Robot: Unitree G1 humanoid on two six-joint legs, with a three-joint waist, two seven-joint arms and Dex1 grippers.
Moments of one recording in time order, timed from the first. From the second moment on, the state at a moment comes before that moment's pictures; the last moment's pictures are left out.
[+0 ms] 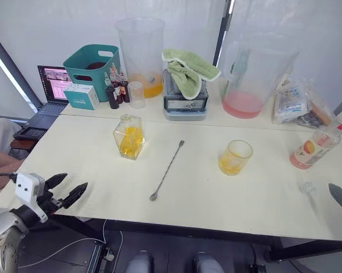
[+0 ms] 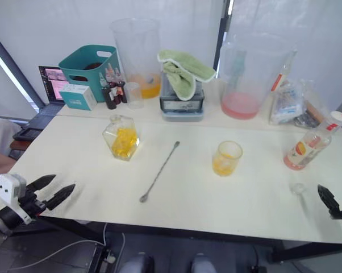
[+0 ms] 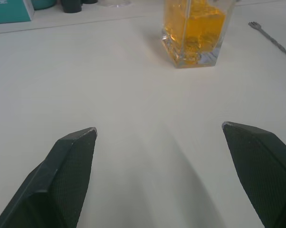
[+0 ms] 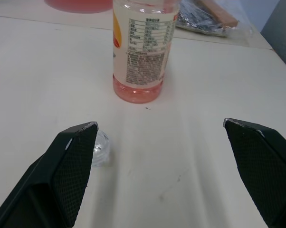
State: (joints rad) left arm 0.16 0.61 0.56 0.02 -0.47 0.17 -0.94; right arm 0.24 -0.71 -0.80 0.07 0.48 0.28 0.66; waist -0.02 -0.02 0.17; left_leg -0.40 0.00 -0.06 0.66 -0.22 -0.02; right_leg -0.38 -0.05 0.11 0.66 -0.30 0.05
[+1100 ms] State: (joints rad) left arm 0.08 0.69 0.23 -0.42 -0.71 0.34 -1.10; right arm -0.22 -0.68 -0.65 -0.03 0.47 0.49 0.30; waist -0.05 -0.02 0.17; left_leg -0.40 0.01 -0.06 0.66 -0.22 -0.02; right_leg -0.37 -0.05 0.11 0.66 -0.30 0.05
